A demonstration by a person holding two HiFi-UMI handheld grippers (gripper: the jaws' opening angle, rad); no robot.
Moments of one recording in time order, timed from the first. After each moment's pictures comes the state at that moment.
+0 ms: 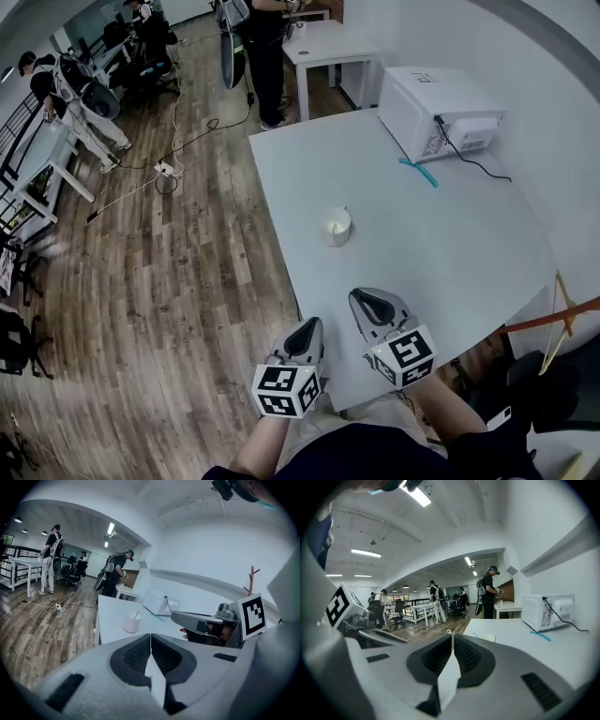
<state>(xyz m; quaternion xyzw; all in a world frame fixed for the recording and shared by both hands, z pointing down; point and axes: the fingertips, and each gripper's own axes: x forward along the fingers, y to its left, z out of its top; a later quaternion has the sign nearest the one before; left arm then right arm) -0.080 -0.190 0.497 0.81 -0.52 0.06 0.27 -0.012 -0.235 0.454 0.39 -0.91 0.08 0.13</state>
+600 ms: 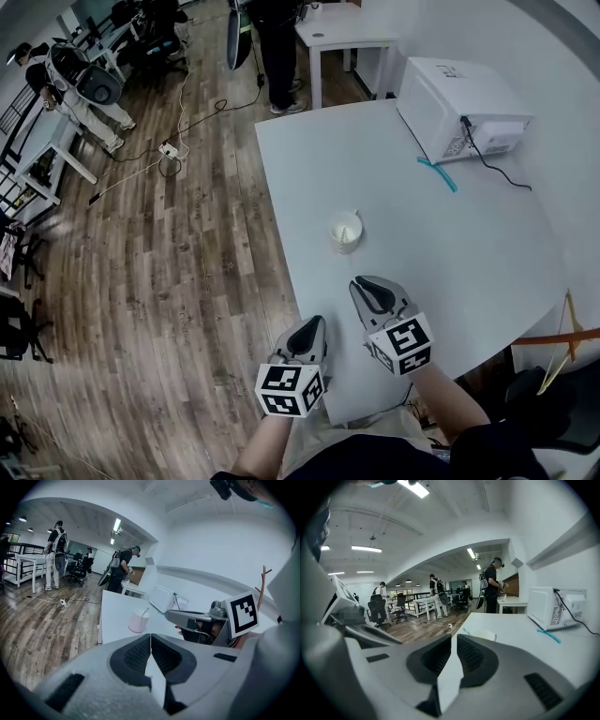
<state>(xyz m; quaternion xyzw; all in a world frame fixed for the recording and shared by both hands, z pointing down) -0.083 -0.236 0.528 0.78 -0.54 0.06 0.30 -0.022 -0.306 0.494 0.37 -0.91 0.09 0.17</state>
